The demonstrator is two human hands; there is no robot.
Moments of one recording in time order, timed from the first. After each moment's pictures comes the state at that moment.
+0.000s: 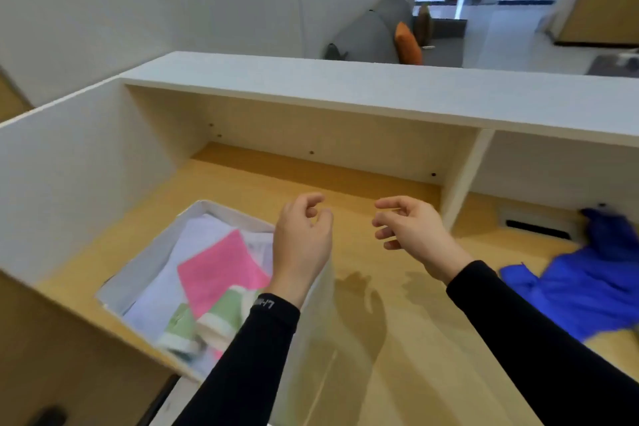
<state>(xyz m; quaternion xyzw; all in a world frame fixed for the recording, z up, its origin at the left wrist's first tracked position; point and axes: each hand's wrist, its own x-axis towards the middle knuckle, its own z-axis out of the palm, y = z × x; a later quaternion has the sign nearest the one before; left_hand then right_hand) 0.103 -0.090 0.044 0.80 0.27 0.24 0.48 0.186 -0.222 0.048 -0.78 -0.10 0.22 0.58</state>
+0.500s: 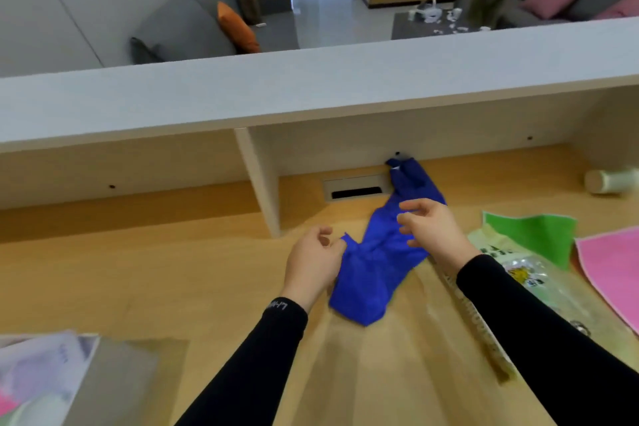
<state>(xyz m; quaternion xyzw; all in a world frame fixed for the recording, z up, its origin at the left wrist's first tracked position) 0.240 -0.322 -0.021 0.85 0.15 -0.09 0.50 0.269 -0.497 -0.006 -0.81 0.18 0.07 0.56</state>
